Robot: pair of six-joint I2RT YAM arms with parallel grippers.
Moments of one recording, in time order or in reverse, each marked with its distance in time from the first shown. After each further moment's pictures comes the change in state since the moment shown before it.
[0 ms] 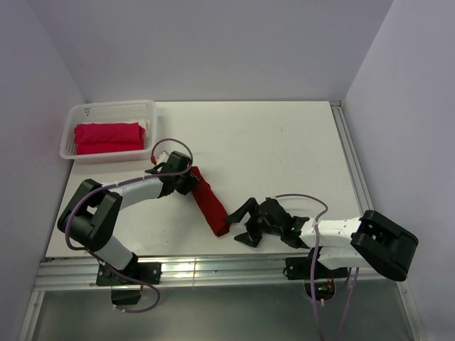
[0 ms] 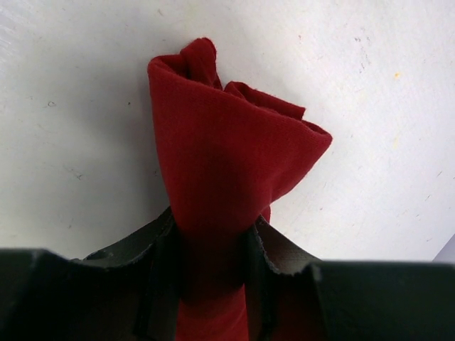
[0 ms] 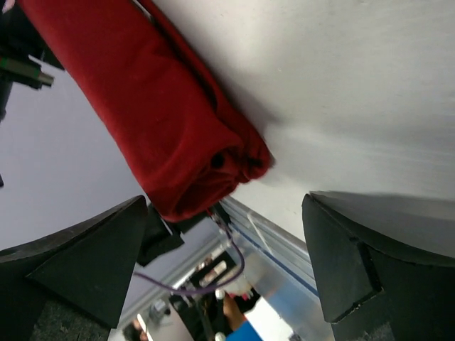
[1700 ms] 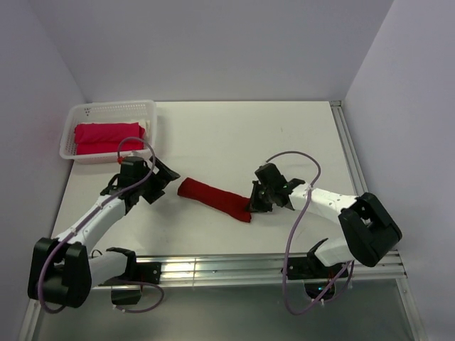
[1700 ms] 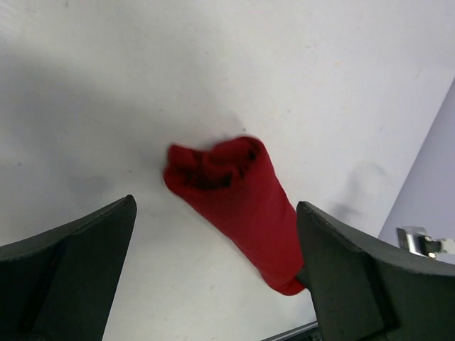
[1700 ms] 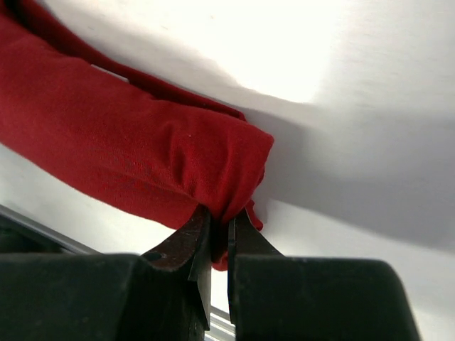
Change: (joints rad) left arm 0.300 -0.489 -0.216 -0.066 0.271 0.273; right arm -0.284 0.210 0.457 -0.623 -0.001 -0.867
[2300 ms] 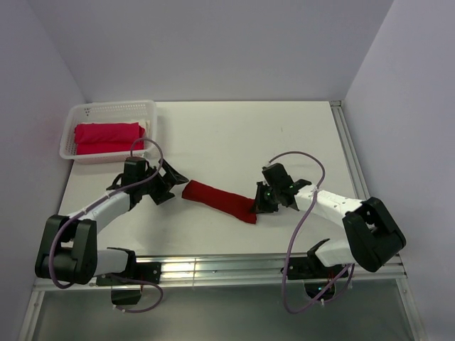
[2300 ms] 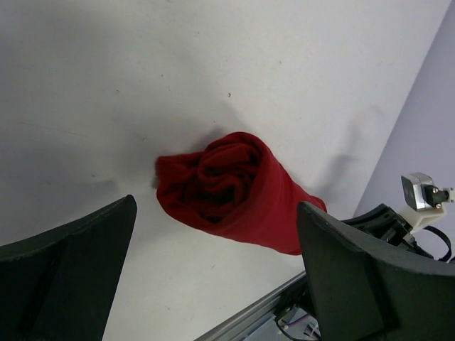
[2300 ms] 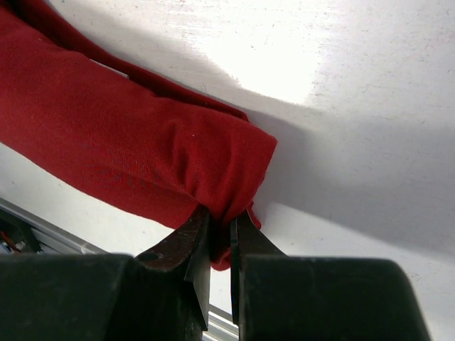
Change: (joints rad) left arm 0.060 0.186 -0.025 0.163 0.278 0.100; right arm -0.078 -0.060 -0.037 -0.056 -0.058 -0.157
